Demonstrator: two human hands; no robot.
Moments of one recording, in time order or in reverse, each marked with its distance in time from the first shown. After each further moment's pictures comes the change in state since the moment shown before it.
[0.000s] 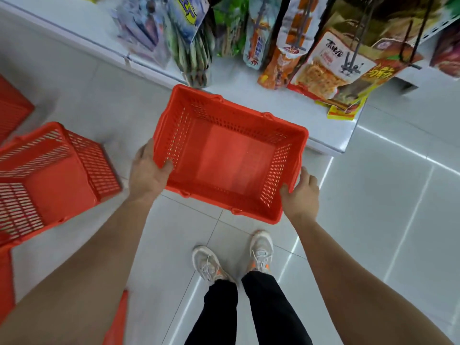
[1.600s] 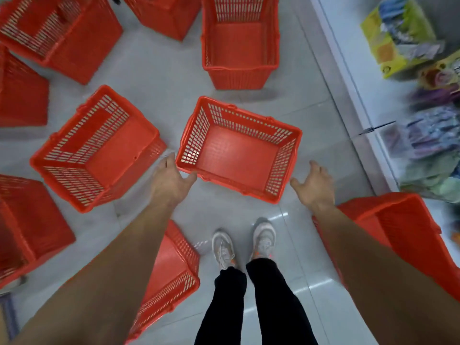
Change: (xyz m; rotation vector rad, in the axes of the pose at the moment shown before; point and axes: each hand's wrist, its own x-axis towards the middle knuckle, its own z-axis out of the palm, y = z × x) left_hand -0.116 -0.454 -0.331 -0.204 0.262 -0.682; right_hand -0.258 -0.489 0.256 -0.530 -0.334 -0.755
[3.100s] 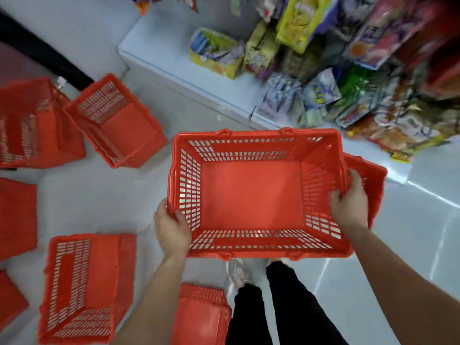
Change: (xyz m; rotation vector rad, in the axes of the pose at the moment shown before) left_hand -0.103 0.194 -0.043 -0.182 -0.012 0.419; right_hand -0.213 0.176 -0.153 0.539 0.633 0.511
